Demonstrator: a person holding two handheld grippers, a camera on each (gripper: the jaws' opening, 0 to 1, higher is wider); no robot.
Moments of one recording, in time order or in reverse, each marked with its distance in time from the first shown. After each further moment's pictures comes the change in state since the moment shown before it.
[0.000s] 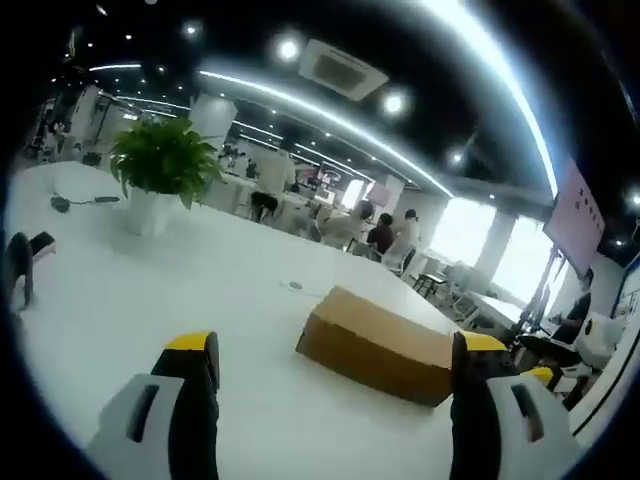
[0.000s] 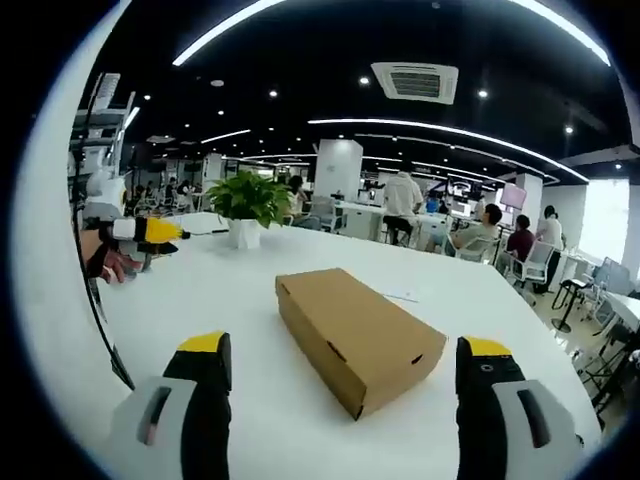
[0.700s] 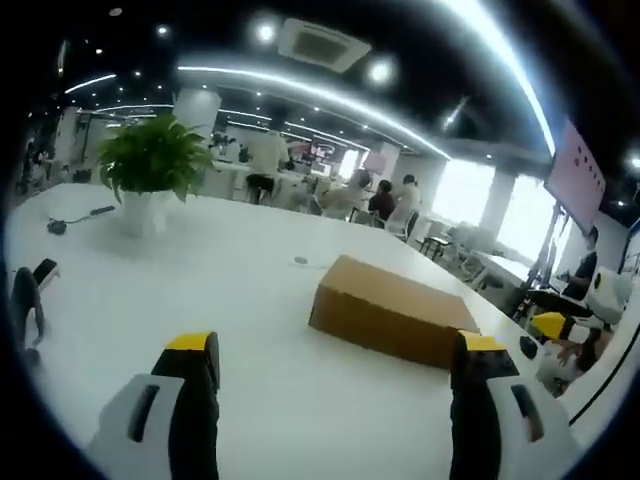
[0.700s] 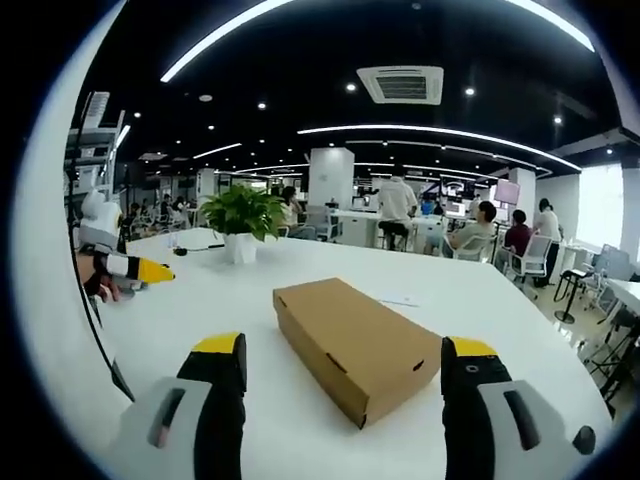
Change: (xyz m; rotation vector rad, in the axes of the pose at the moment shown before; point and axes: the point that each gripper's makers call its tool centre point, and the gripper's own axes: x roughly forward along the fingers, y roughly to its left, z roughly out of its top) left arm -0.004 0.010 -0.024 0.164 0.161 0.048; right arm 0.004 -0.002 0.006 0.036 -0.038 -0.012
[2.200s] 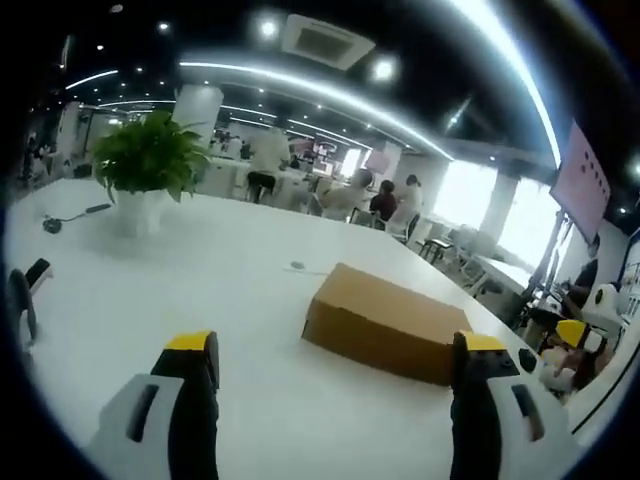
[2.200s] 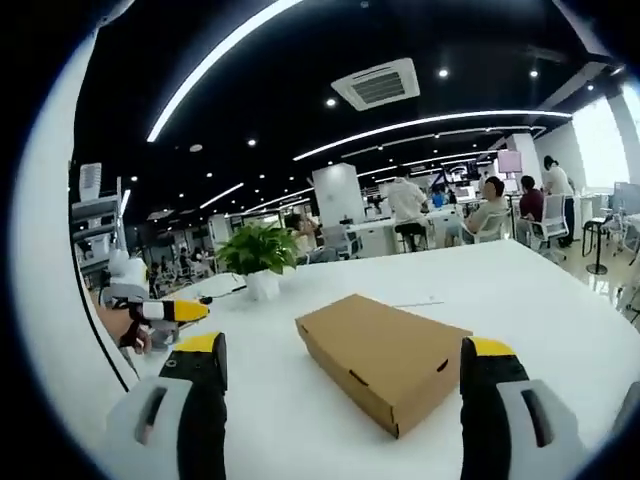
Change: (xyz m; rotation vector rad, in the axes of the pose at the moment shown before) left arm 0.024 -0.010 0.022 -0.084 -0.045 -0.029; right arm 0.000 -0.009 0.014 0.238 -0.093 0.110
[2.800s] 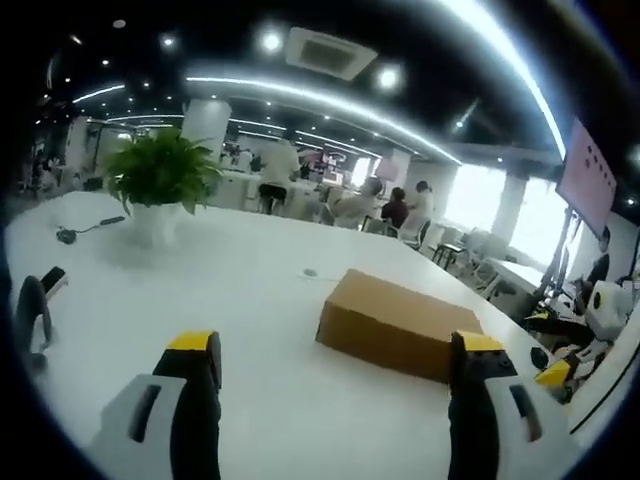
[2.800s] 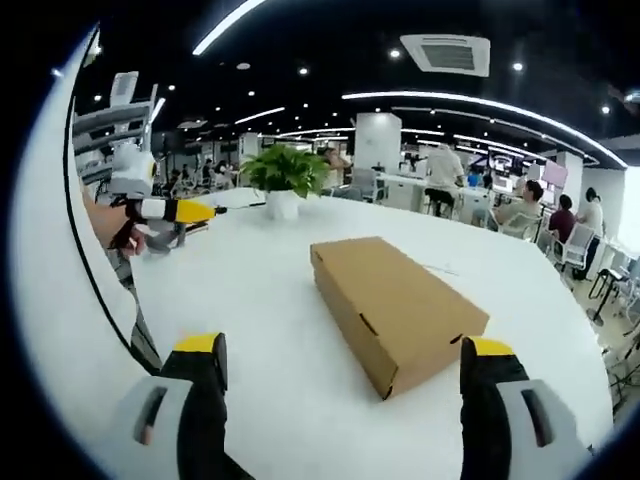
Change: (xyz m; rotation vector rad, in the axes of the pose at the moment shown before) left arm -0.017 0.006 -0.003 0.047 0.004 0.068; right arm 0.008 0.022 -0.071 -0.221 0.390 0.107
